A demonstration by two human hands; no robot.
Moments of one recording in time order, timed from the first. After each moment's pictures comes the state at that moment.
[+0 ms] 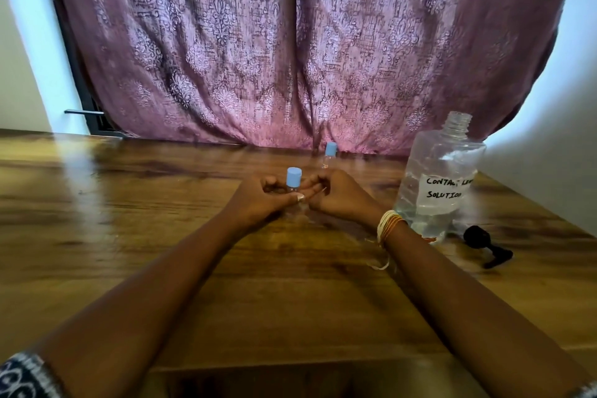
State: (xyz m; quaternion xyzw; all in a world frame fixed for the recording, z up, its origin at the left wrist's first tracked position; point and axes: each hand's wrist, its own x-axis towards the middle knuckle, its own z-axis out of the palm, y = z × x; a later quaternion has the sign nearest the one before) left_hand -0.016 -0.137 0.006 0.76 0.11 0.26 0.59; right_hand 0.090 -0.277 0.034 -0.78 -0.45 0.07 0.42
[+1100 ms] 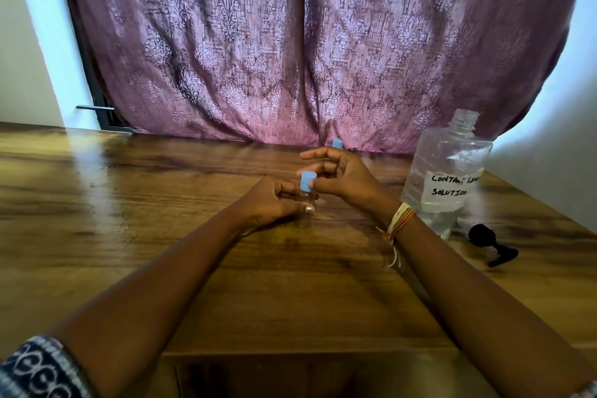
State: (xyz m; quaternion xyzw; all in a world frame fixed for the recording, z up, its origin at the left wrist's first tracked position) left_hand -0.024 -0.142 0.010 0.81 0.02 0.17 0.56; right_hand 0.086 -0.283 0.046 -0.63 -0.51 0.15 0.57
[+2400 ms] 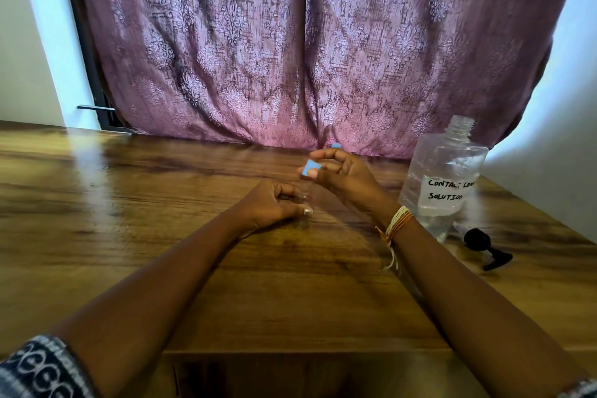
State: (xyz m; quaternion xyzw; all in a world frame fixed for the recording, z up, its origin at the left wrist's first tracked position) left_hand -0.018 -0.136 0.002 0.80 0.04 0.18 0.57; right_hand 0.087 -0.282 0.047 -0.59 -0.45 0.20 0.64
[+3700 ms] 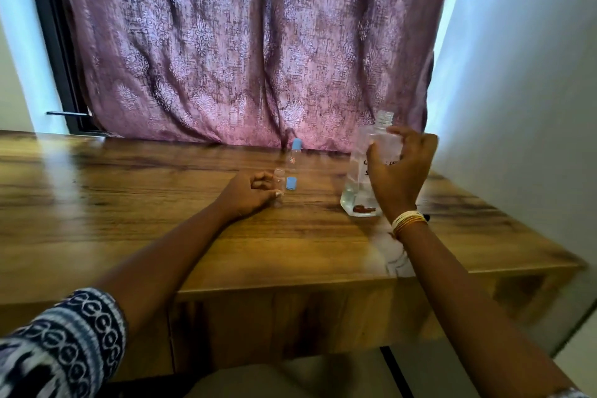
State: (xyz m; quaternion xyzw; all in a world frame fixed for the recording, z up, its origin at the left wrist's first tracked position) left_hand -0.035 -0.171 0.008 0.85 0.07 0.24 0.46; right_hand 0.071 -0.408 0.061 -0.66 -0.24 -0.48 0.53
